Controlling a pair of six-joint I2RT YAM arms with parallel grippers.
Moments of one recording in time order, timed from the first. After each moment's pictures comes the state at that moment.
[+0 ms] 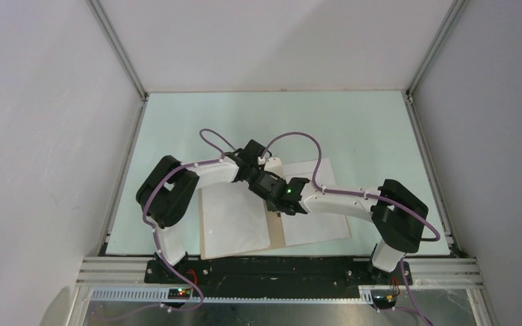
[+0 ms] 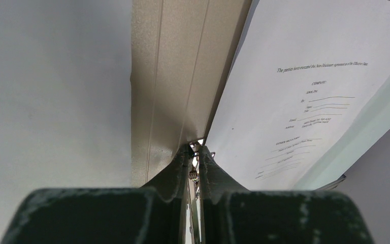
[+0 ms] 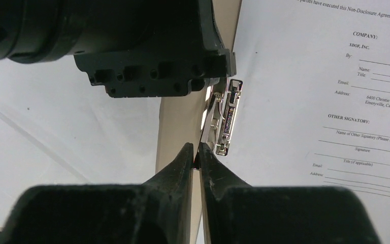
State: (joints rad) left arm -0.66 1.84 1.07 -0.31 0.17 -1.10; right arm 1.10 1.68 1.13 -0.49 0.43 0.68
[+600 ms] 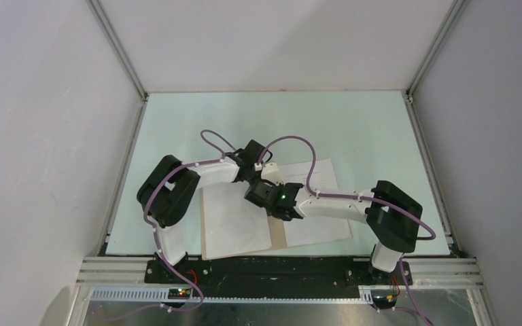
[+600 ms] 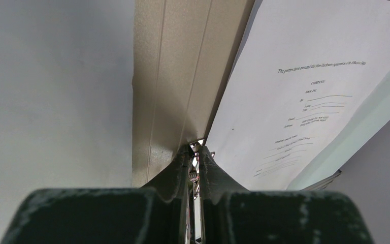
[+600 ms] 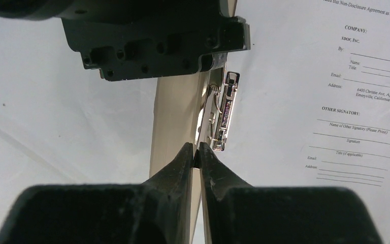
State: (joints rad) left arm -0.66 1.85 1.07 -0.30 0.20 -1.11; right arm 1.16 1.72 1.15 -0.55 0.52 0.71
